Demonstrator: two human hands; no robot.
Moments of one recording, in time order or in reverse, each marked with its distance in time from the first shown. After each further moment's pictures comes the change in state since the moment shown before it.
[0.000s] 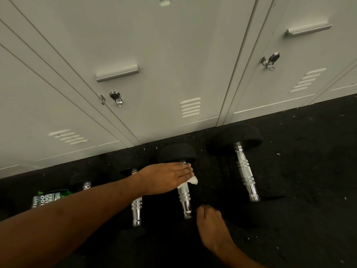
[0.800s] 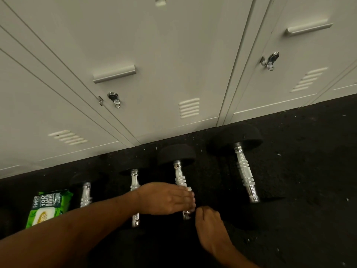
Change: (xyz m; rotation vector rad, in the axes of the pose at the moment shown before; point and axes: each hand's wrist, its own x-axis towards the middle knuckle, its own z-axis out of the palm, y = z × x) left_hand -0.013 0.033 0.024 0.060 0.133 0.249; right_hand 0.001 0.001 0.008 0.175 0.176 0.056
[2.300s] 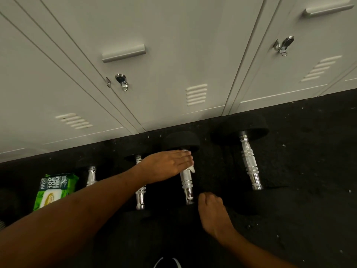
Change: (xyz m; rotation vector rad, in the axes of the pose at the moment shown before) left_hand -0.002 -0.029 -0.004 -0.013 0.013 -0.344; right_hand -0.002 -0.001 -0.004 -0.132 -0.058 -0.104
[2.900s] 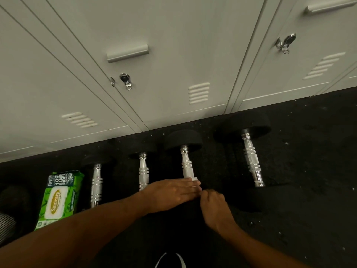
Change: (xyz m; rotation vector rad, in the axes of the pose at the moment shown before) left_hand -0.026 0.068 0.011 -0.184 0.048 0.115; right_hand 0.005 0.003 0.007 -0.024 -0.007 -0.040
